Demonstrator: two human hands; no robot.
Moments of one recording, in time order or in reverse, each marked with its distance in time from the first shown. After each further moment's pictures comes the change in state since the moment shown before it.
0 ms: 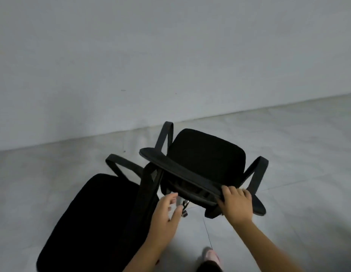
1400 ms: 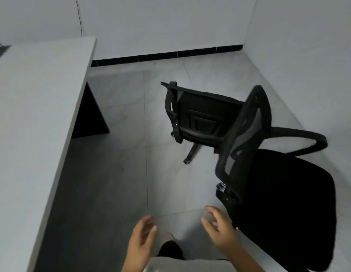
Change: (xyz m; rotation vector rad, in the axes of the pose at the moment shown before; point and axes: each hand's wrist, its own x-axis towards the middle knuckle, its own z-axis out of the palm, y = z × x) left_hand -0.126 0.126 0.475 -0.412 1.694 -0.831; right_hand 0.058 0.260 0.013 0.463 -1.182 -1.196
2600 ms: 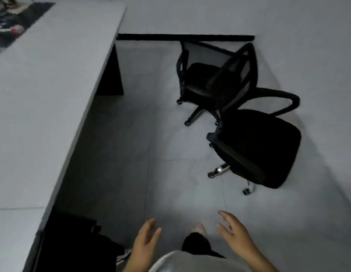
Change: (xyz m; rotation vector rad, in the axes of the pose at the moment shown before) left_hand -0.368 -0.169 -0.009 -0.041 -0.050 -0.177; right_hand -0.348 0.161 -0.033 -0.176 -0.231 0.118
